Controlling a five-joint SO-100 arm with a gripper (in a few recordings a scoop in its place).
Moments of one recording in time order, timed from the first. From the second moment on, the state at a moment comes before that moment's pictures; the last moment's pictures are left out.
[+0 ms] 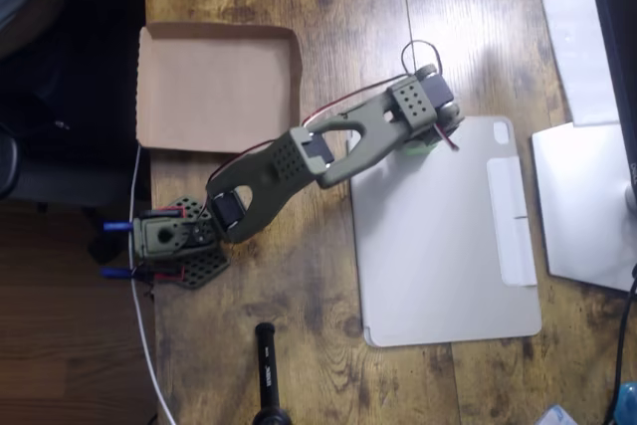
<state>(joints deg) -10.0 61.6 44.7 90.5 -5.0</state>
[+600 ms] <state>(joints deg) -9.4 65.3 58.7 80.1 -4.7</state>
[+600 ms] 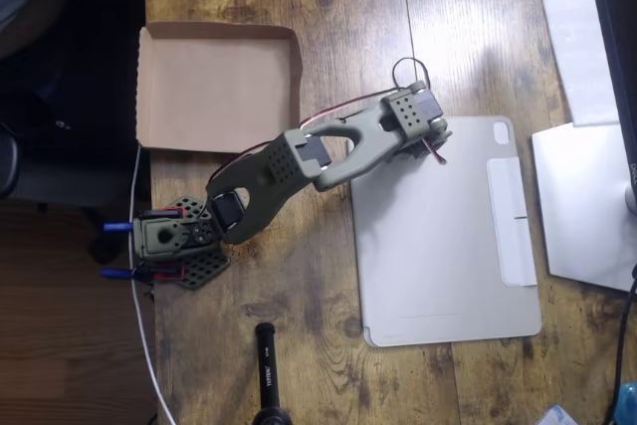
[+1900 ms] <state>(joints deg) -17.0 75.9 67.7 80.3 -1.4</state>
